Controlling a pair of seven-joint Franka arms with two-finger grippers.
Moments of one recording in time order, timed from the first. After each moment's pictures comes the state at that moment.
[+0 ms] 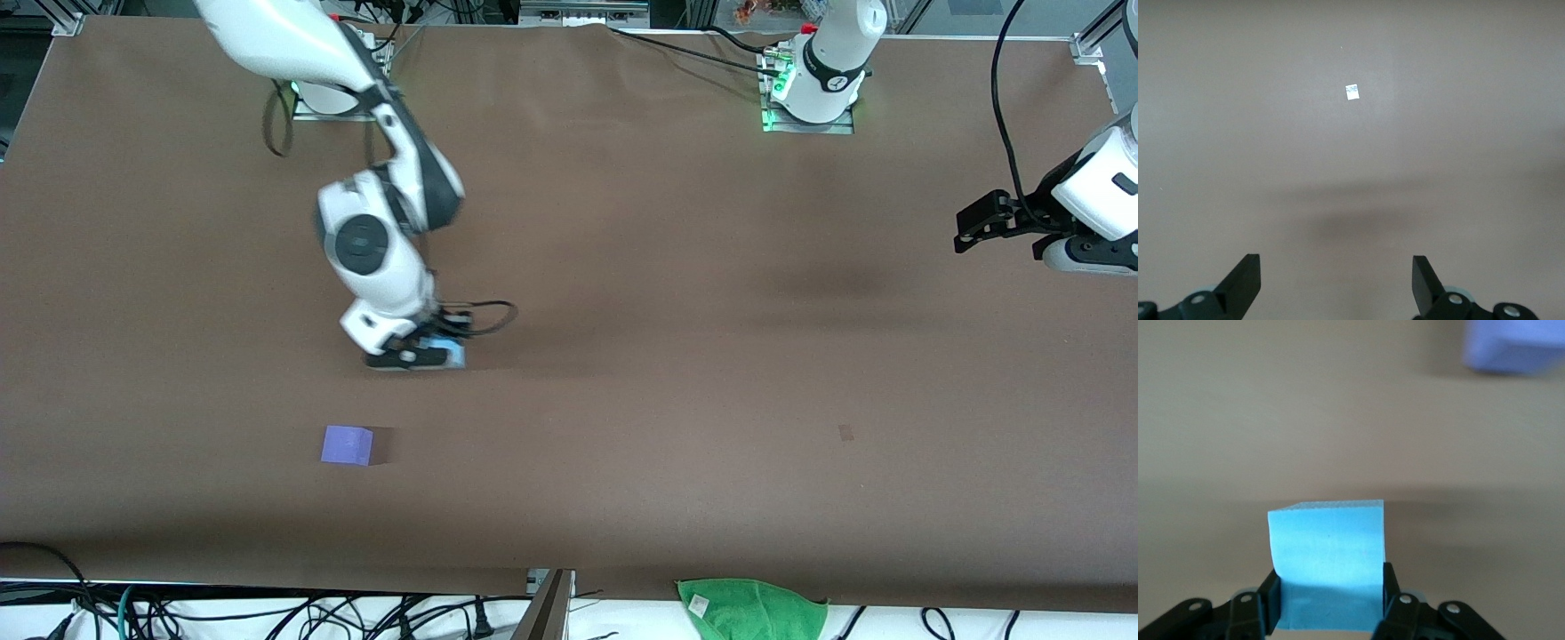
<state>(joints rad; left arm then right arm) 0.04 0.04 -0.05 -1.61 0.01 1.63 0.05 0.47 0.44 -0.07 -1.90 0.04 2.36 0.37</state>
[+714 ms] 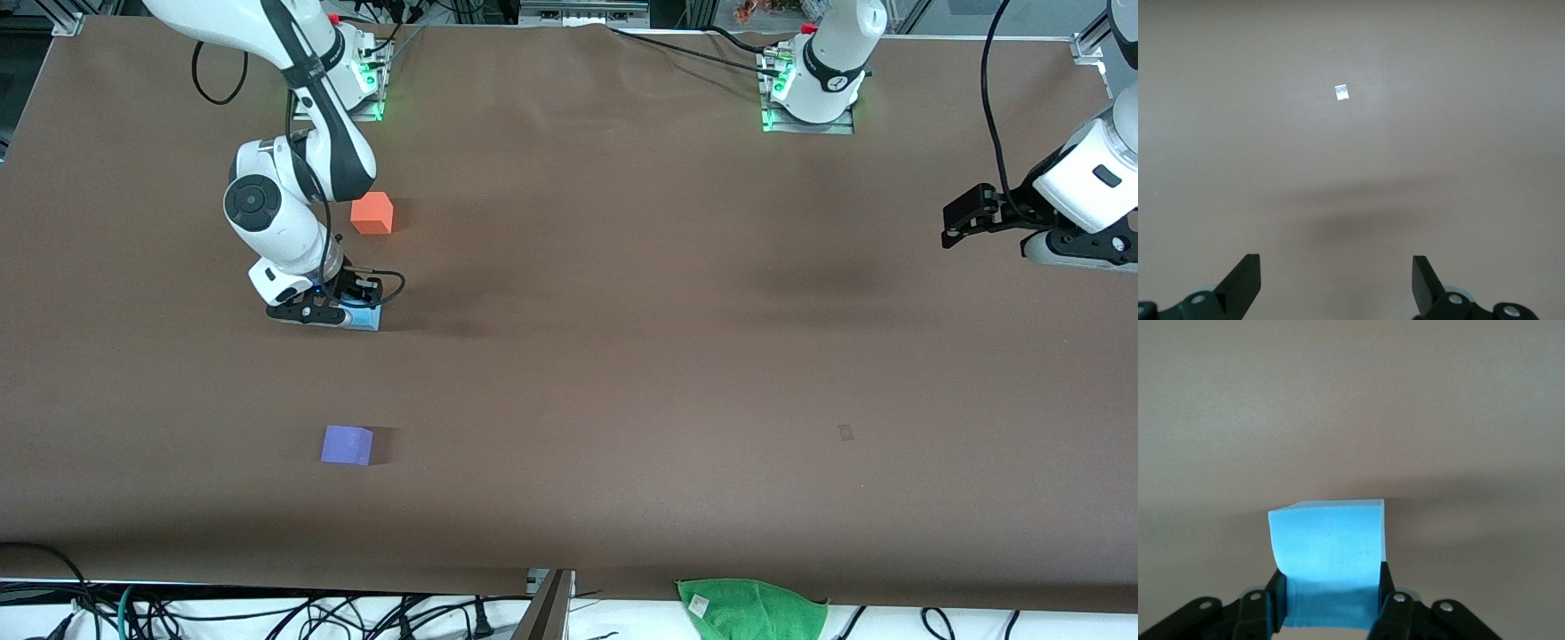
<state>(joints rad) 0.04 0.03 -0.09 -1.61 0.01 1.63 0.05 0.45 0.30 -0.18 -2.25 0.10 2.56 0.31</state>
